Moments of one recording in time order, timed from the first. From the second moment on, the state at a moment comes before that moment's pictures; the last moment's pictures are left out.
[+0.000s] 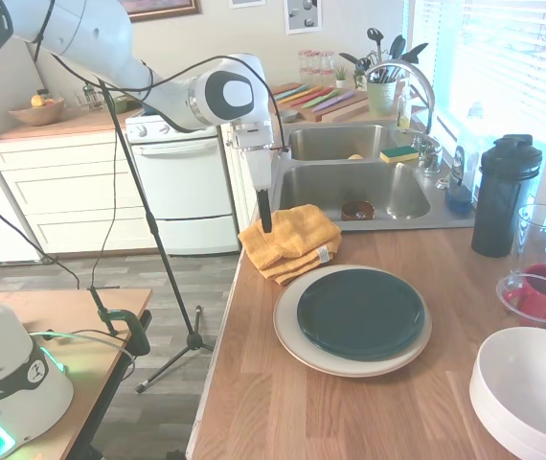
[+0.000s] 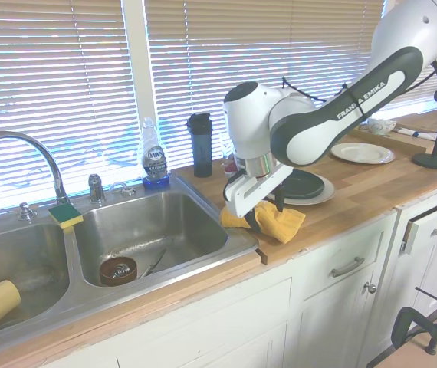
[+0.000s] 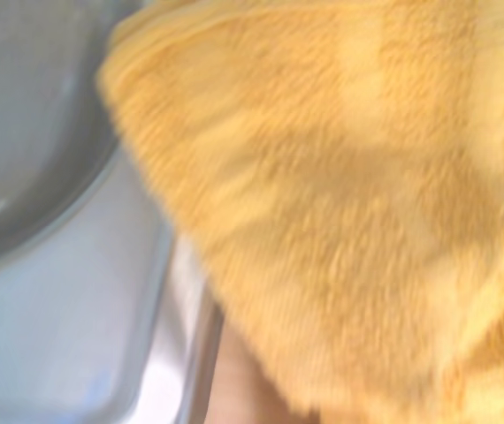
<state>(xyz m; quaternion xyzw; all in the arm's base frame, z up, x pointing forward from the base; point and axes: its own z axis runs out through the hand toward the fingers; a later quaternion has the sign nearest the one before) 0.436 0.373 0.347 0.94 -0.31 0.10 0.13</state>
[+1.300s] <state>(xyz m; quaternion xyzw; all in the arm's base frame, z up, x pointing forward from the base) 0.484 0.360 0.334 0.92 -0.38 0.06 0.12</state>
